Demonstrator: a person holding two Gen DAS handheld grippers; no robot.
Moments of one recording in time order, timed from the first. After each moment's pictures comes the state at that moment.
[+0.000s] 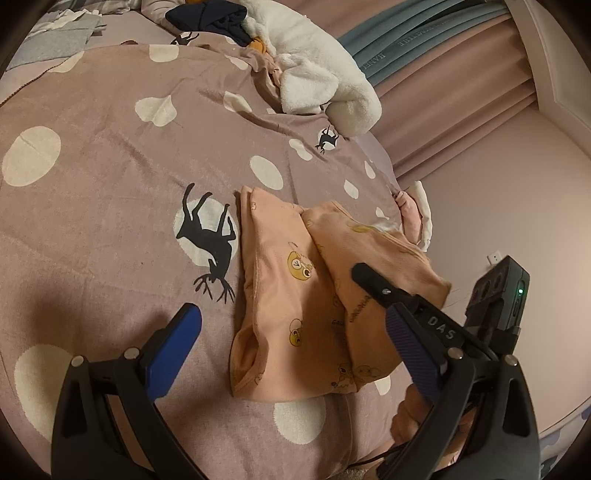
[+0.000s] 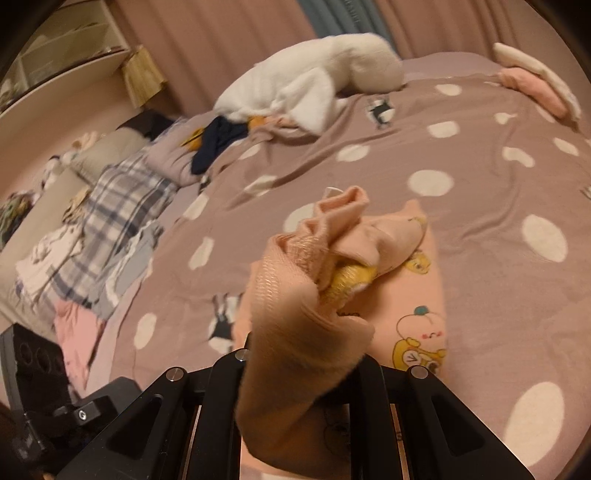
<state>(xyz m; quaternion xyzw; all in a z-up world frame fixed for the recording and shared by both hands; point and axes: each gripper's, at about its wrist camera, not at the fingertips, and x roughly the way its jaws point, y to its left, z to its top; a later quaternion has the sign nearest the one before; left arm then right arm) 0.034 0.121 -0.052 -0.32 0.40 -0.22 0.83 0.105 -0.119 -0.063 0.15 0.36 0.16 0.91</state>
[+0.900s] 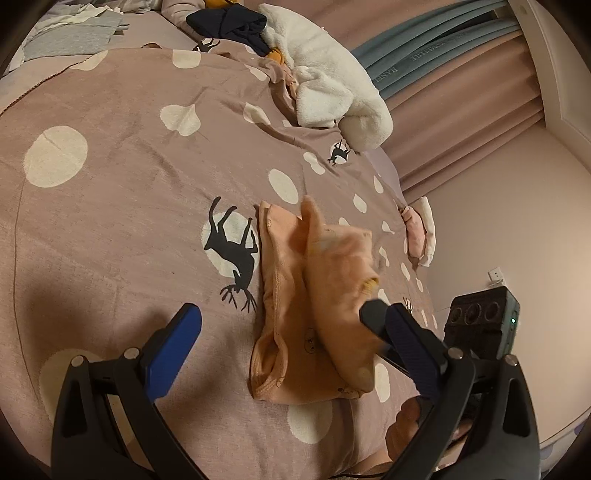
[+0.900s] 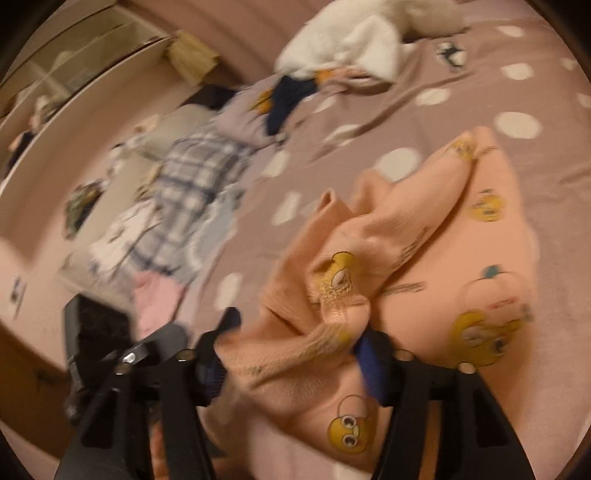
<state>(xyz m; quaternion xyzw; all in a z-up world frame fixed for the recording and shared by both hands) 0.034 0.145 -0.048 -0.34 0.40 -0.20 0.83 0.102 -0.097 -0.075 0.22 0.40 0.34 0.82</state>
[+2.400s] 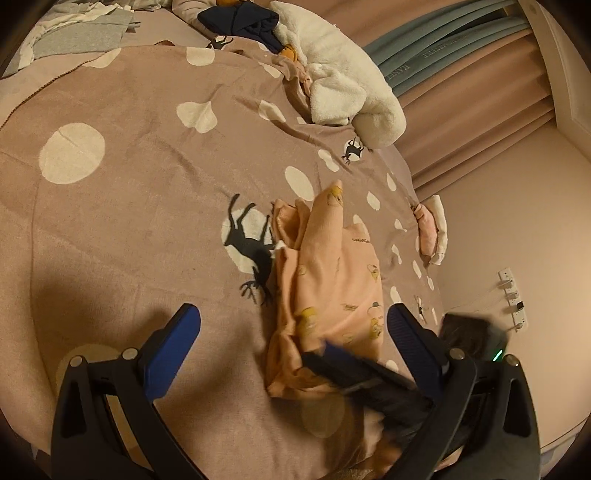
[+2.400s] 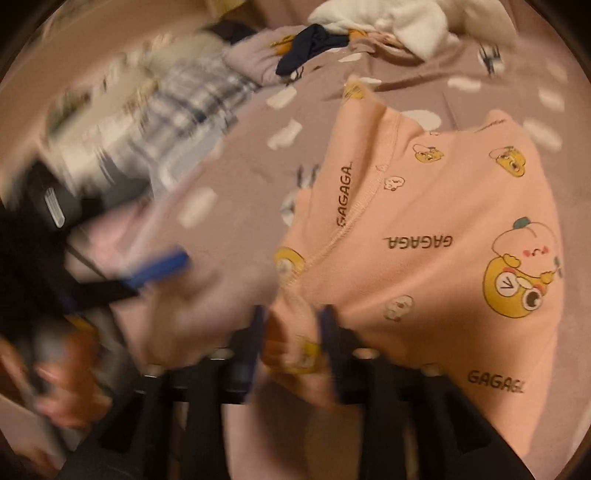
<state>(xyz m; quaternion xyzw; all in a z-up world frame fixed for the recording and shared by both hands) 0.031 0.154 -0.048 -0.33 0.41 -0.17 0.83 0.090 -0.060 -0.106 0.10 0.45 0.33 0.82</state>
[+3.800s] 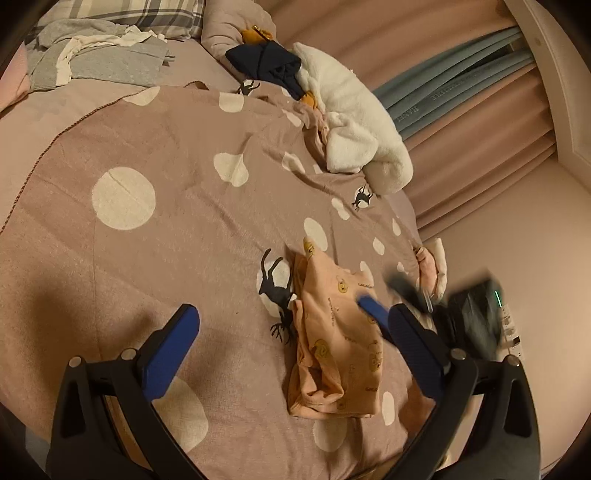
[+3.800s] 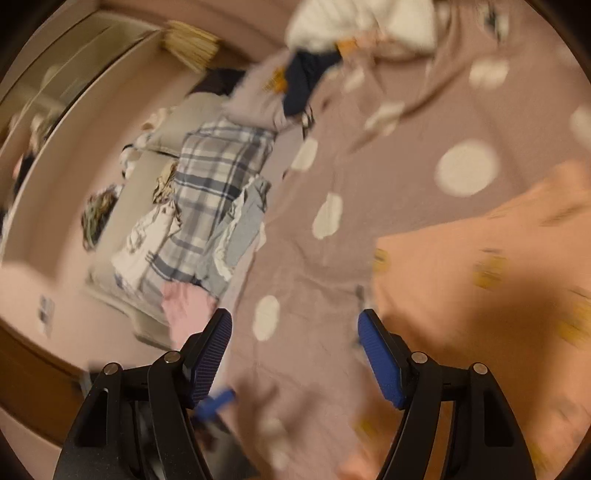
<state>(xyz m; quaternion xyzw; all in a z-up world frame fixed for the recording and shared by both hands) 0.015 0.204 -0.026 -0.37 0.36 -0.13 0.85 0.160 -0.055 -0.064 0.24 0.42 0.37 0.79</state>
